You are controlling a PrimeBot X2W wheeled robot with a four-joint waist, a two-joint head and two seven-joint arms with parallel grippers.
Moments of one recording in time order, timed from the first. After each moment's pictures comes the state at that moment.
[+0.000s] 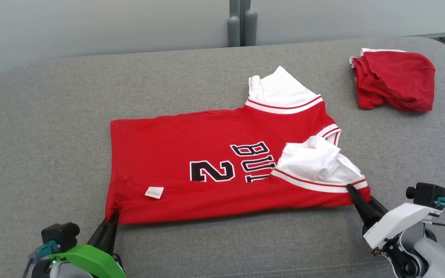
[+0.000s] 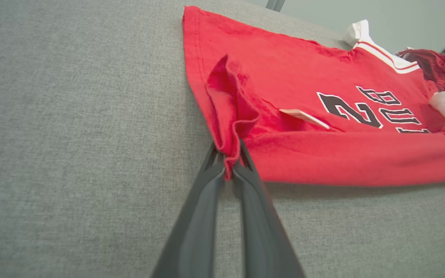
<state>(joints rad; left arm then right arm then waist) -0.13 0.20 -0.37 0.54 -0.69 -0.12 -0.24 -0.19 -0.41 0.68 0.51 1.17 0.12 -0.21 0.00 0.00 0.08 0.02</state>
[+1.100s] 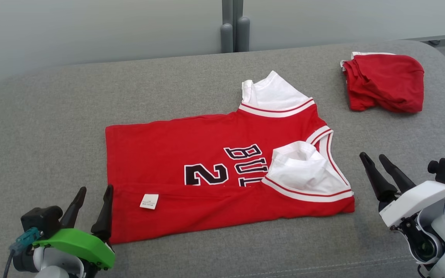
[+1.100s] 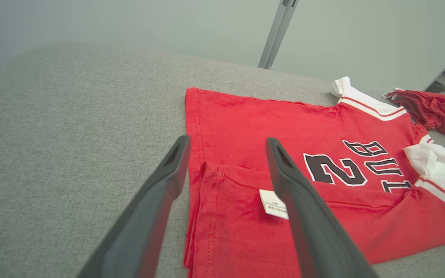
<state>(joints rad) -0.11 0.25 -0.32 0.36 -0.67 -0.04 -0.24 -0.22 -0.47 0.59 0.41 1.07 0.12 -0.25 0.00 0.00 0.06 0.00</state>
